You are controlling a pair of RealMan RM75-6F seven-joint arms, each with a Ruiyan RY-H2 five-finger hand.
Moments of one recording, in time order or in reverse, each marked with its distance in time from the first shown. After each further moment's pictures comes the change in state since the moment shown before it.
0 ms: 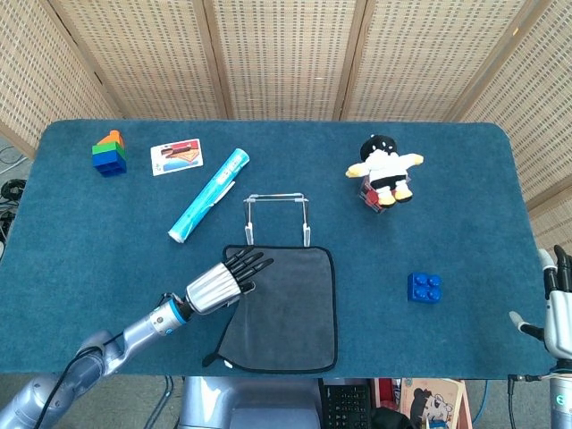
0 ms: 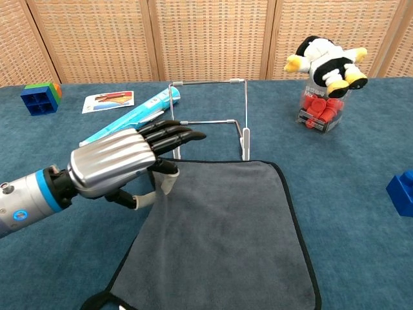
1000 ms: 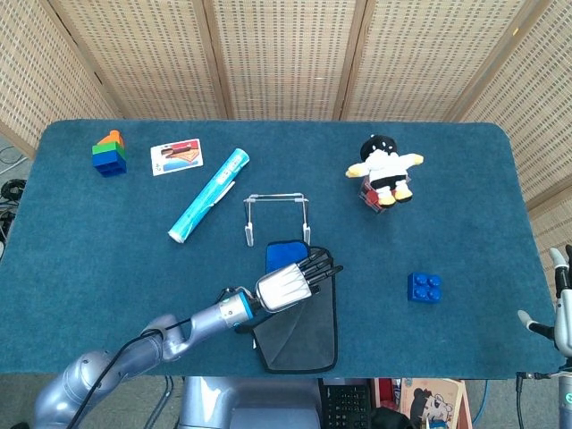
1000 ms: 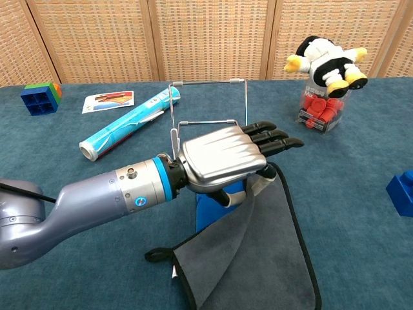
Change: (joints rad) left arm -0.290 -0.117 -0.128 -0.106 -0.051 -0.296 0.186; right arm 0.001 0.018 0.012 0.016 0.036 -0.025 0.043
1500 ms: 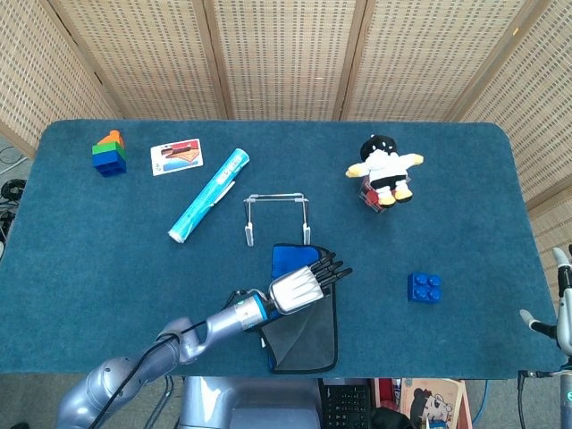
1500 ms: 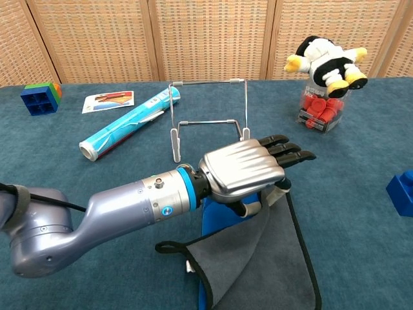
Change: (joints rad) left arm -0.050 -0.115 -0.011 0.127 -0.033 -0.070 -0.040; right arm 0.003 0.001 0.008 0.008 0.021 -0.009 0.007
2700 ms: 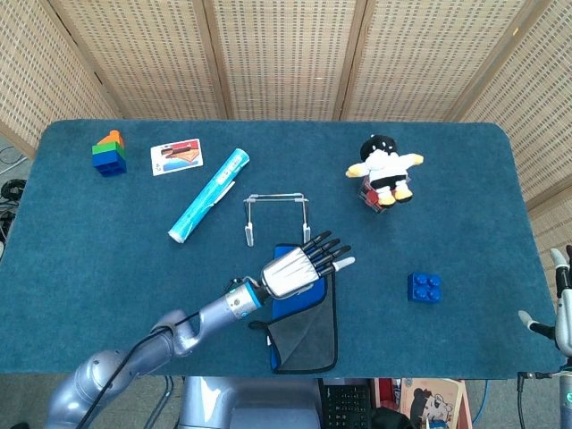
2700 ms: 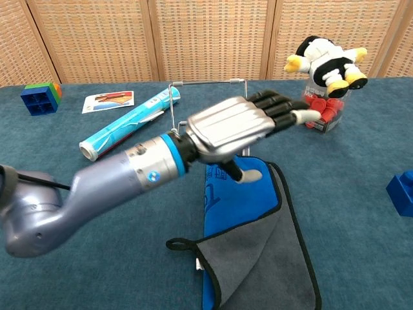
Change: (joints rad) left arm 0.009 0.111 -0.033 -0.099 -0.046 0.138 -0.056; right arm 0.000 0.002 -0.009 -0.006 -0.012 0.001 0.000
